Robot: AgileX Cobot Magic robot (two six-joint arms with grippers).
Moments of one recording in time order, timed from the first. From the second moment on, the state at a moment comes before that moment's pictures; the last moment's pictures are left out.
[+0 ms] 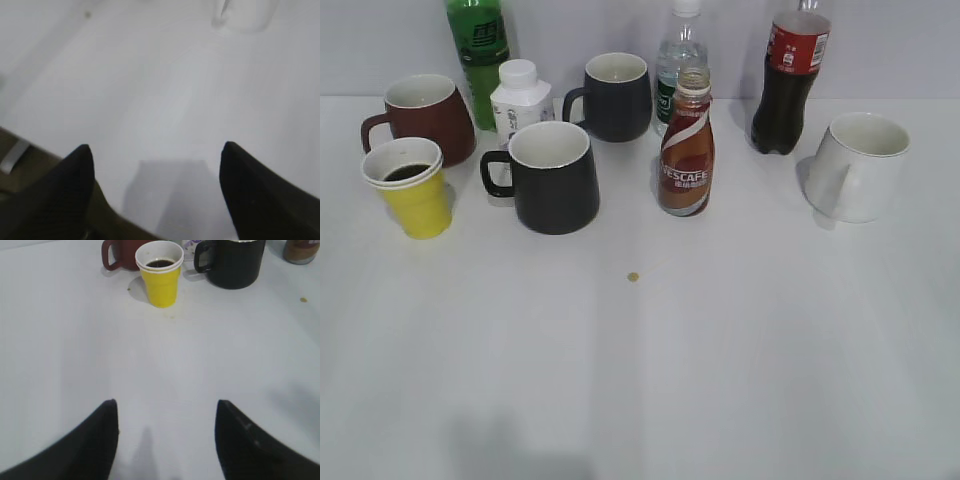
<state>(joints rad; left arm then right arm) -0.14 0.06 -0.53 -0.05 1.07 0.10 0.44 0.00 -0.53 0.06 1.11 -0.07</state>
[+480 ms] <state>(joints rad) -0.14 0.06 -0.53 -0.05 1.07 0.10 0.44 0.01 -0.50 0.06 1.05 -0.06</state>
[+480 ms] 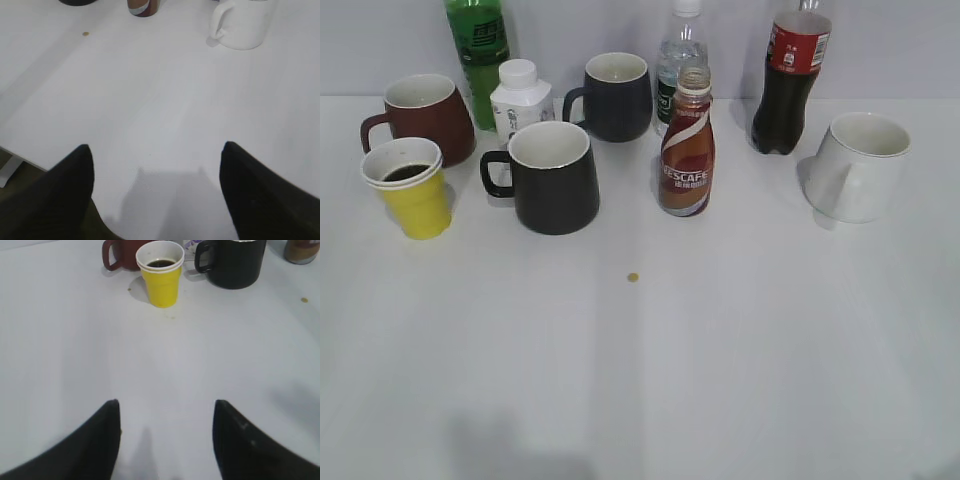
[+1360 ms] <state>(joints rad) 0.03 -0.01 -0.52 -0.05 1.07 0.10 0.06 0.02 -0.50 0.06 1.04 -0.06</state>
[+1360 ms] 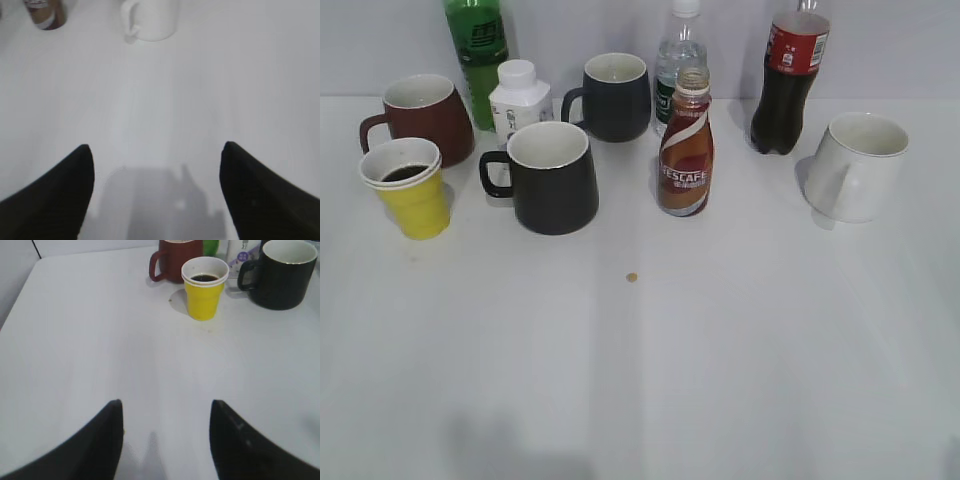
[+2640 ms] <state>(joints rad) 0.04 -0.01 -0.52 -0.05 1.07 0.10 0.05 -0.01 -0.50 0.06 1.04 -0.06</state>
